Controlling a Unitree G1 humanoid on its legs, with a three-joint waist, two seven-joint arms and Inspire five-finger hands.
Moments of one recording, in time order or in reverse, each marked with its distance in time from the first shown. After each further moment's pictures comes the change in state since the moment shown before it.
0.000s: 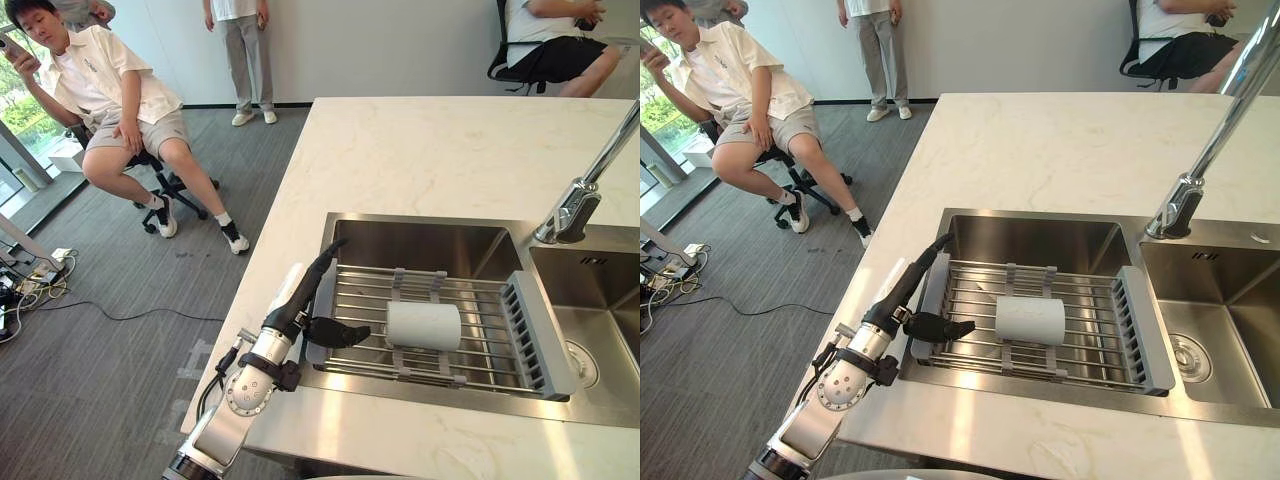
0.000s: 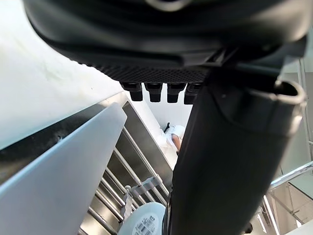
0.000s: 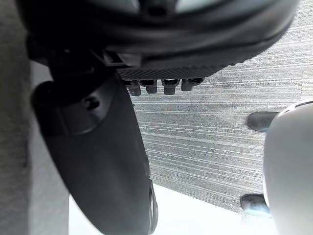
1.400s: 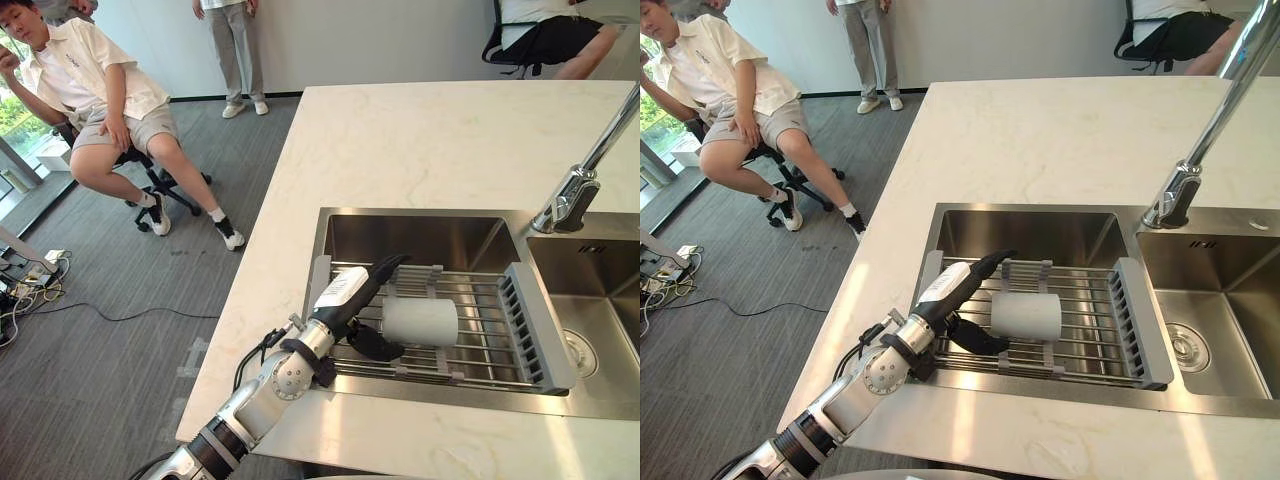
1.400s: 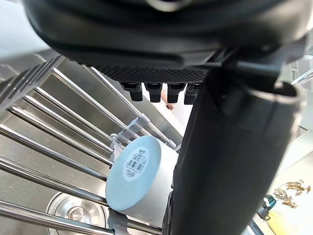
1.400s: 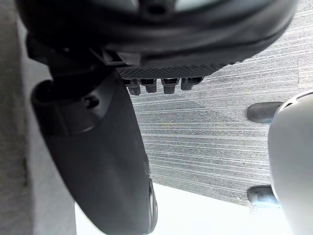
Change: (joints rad) left arm -0.226 -0.048 -0.202 0.138 0.154 0.053 -0.015; right arm -0.016 -0.006 0.009 -0.014 0.073 -0.004 0.000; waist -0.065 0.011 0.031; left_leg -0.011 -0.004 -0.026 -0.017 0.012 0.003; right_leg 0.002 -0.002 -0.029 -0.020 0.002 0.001
